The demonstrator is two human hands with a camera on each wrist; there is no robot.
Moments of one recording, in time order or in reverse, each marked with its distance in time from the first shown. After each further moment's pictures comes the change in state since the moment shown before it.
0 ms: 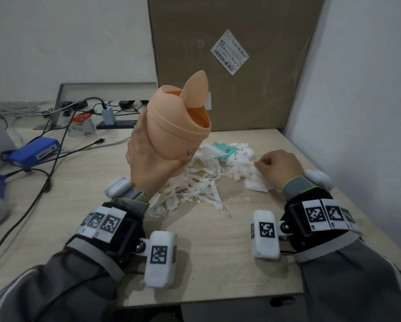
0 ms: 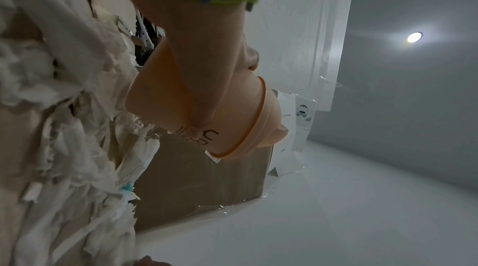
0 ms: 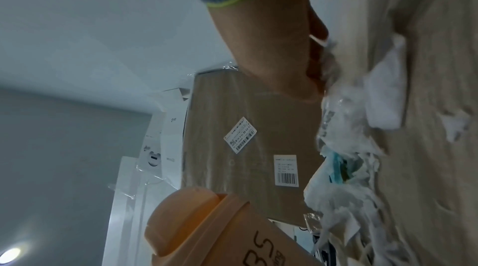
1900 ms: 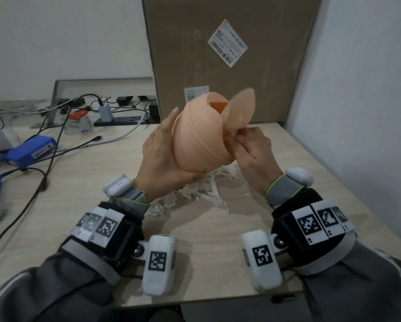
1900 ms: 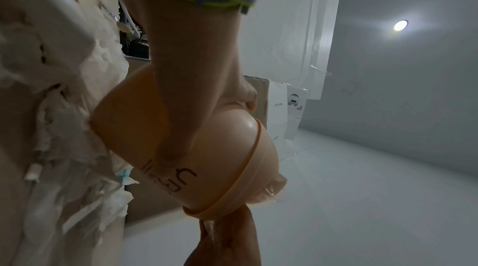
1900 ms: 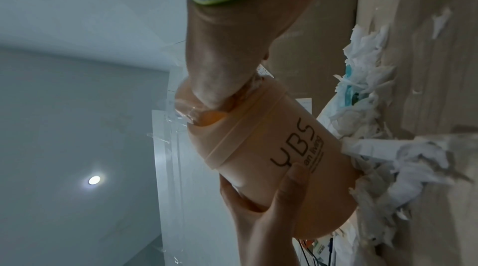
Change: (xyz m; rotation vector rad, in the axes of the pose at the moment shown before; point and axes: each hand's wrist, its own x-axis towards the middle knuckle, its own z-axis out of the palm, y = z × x) left_hand -0.009 0.012 0.003 0.082 -0.296 0.354; right_hand -0.027 -0.050 0.004 0.511 0.237 -0.541
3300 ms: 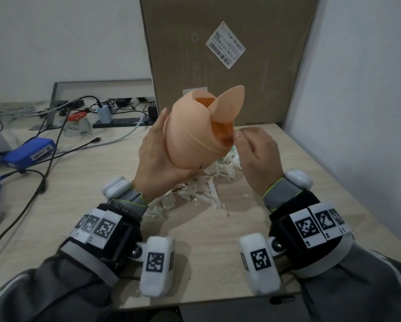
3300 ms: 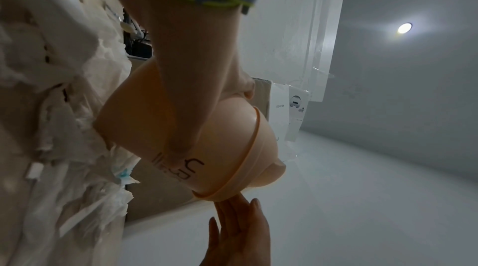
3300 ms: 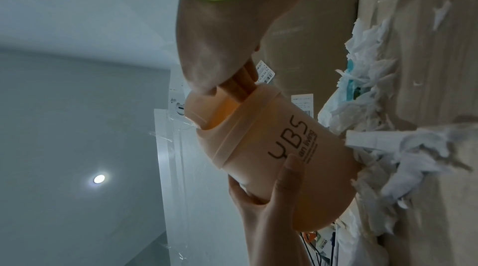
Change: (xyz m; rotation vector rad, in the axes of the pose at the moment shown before) left_hand 0.004 -0.012 0.005 -0.139 0.052 -0.111; right_hand -0.003 -0.004 -0.004 0.089 0.228 -0.030
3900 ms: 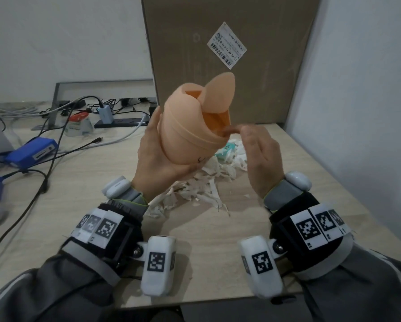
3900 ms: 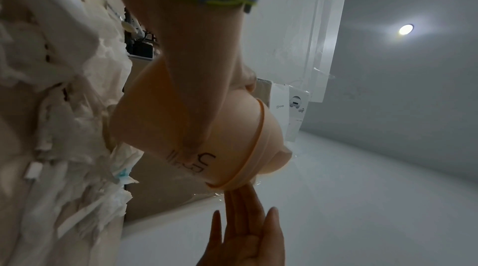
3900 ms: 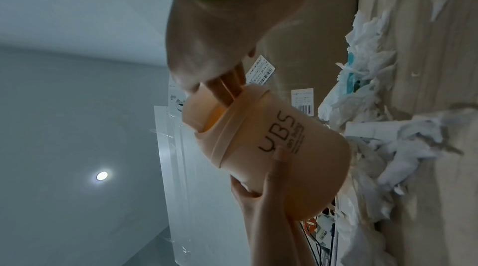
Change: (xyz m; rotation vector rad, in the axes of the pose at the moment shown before) left_hand 0.000 0.000 -0.003 -0.145 0.022 -0.040; right_hand -0.003 0.000 0.001 0.184 0.034 -0.010
